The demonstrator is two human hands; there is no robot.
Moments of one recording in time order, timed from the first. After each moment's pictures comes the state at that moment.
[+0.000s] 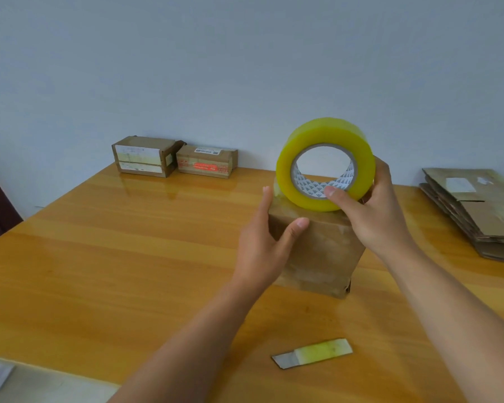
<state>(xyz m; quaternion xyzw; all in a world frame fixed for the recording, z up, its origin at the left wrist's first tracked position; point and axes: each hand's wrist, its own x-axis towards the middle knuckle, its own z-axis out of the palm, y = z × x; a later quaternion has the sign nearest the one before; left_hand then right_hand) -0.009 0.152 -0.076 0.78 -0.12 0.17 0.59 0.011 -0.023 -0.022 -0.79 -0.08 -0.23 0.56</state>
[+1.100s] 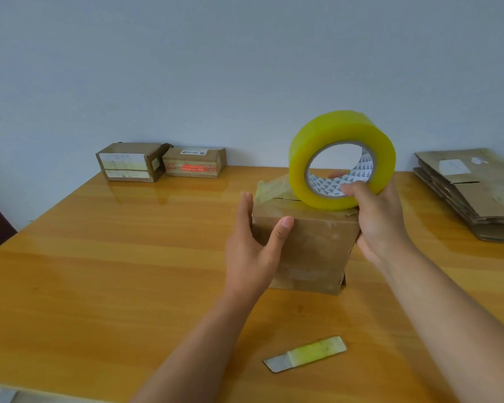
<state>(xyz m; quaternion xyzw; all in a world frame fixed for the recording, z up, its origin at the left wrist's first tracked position) -0.009 0.143 -0.090 0.76 -0.09 0.20 0.61 0.017 -0.038 -0.038 -0.62 0.00 -0.20 0.76</state>
